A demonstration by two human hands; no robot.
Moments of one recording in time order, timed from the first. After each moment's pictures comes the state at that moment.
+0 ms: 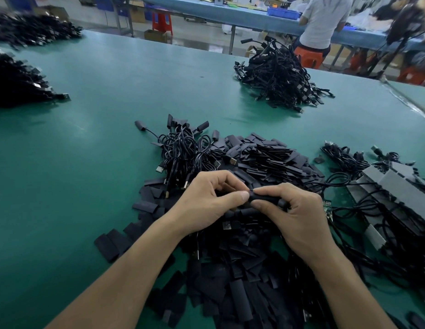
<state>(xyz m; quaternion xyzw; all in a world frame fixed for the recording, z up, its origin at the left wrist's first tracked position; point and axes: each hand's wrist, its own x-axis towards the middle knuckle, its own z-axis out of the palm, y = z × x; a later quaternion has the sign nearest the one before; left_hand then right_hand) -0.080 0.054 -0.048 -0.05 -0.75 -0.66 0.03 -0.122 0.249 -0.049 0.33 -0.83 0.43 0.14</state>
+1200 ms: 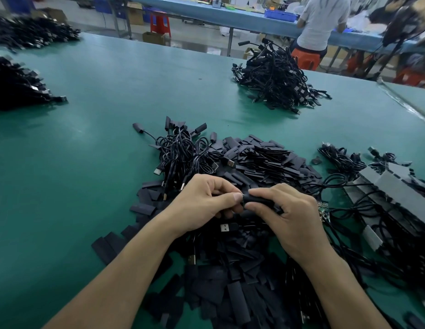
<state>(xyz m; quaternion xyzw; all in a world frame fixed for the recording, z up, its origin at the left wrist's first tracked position) -0.080 0.048 -0.046 -0.02 -0.75 -0.66 -0.04 -0.123 0.249 -0.055 0.37 -0.83 0.36 0.19</state>
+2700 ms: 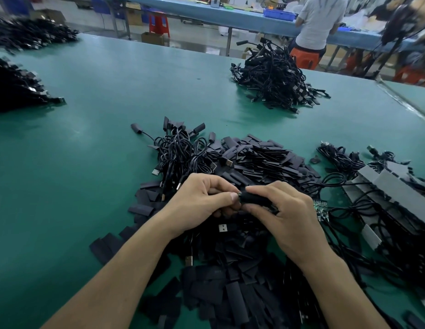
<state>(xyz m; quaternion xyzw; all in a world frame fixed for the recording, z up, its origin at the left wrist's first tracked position) -0.081 0.048 -0.046 0.00 -0.73 -0.68 -0.04 -0.121 0.250 -0.053 0.36 -0.85 0.33 0.18</state>
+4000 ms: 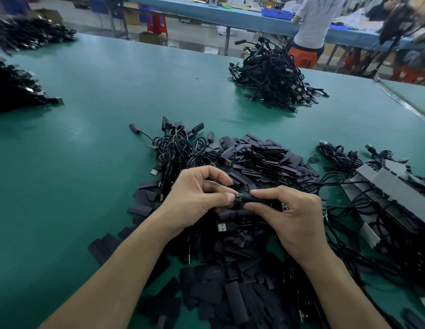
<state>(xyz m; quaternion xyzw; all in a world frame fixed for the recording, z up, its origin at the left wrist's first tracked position) -0.080 0.047 -0.045 0.03 -0.66 -0.75 0.00 -0.119 0.247 -0.053 0.32 -0.81 0.45 0.19</state>
